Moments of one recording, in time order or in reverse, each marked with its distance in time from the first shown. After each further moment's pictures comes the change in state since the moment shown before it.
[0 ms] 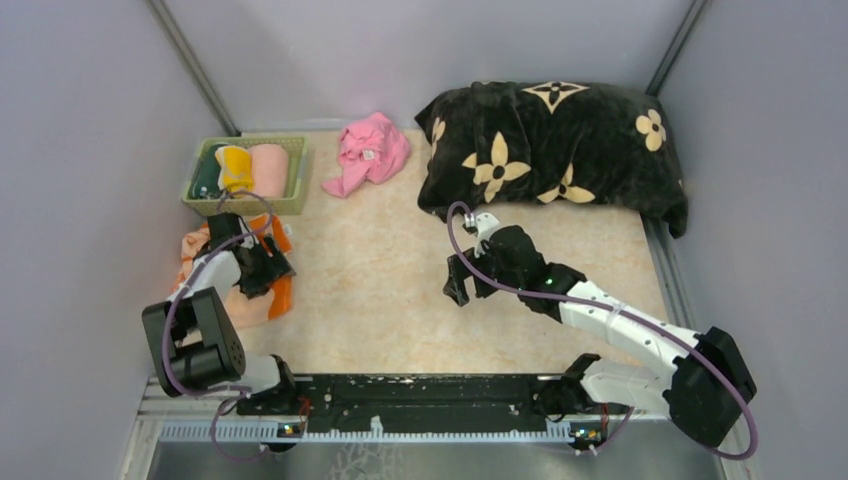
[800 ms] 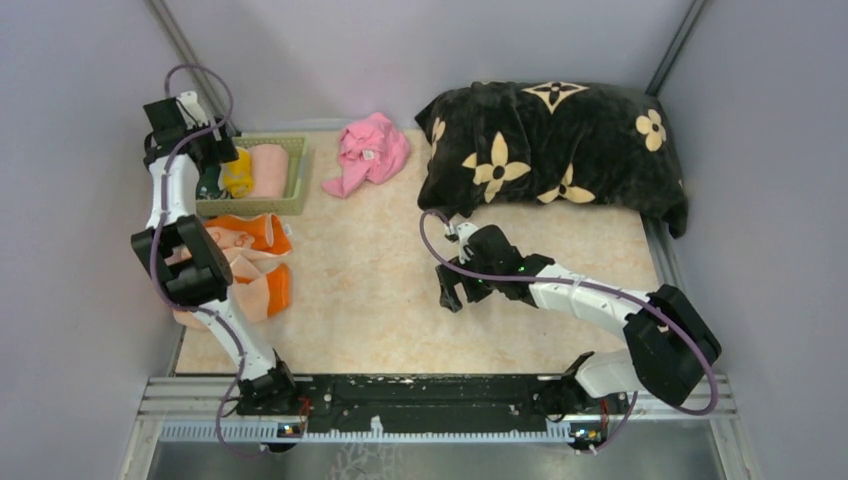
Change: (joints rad) left arm 0.067 0.693 1.140 0.008 0.021 0.378; right arm 0.000 0.243 0.037 0.001 -0.055 -0.043
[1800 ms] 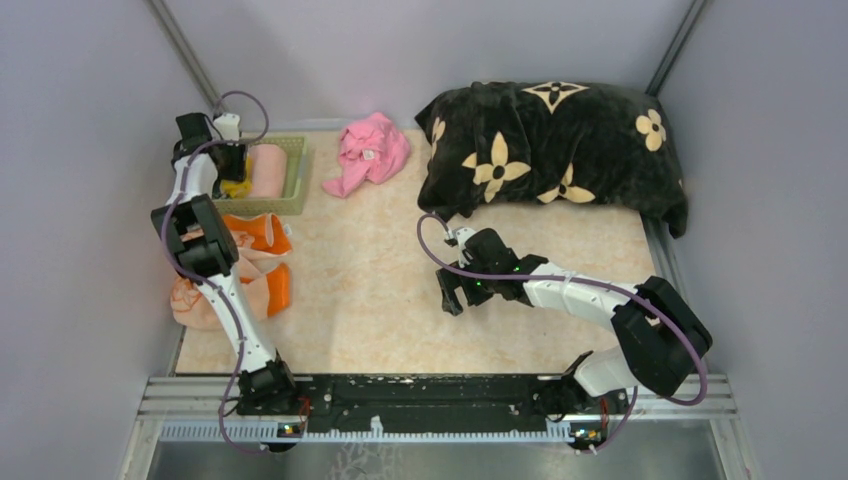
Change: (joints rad) left arm -0.020 0.232 0.095 -0.023 0.002 0.344; right arm 0.000 0.042 -0.011 0.001 0.013 0.006
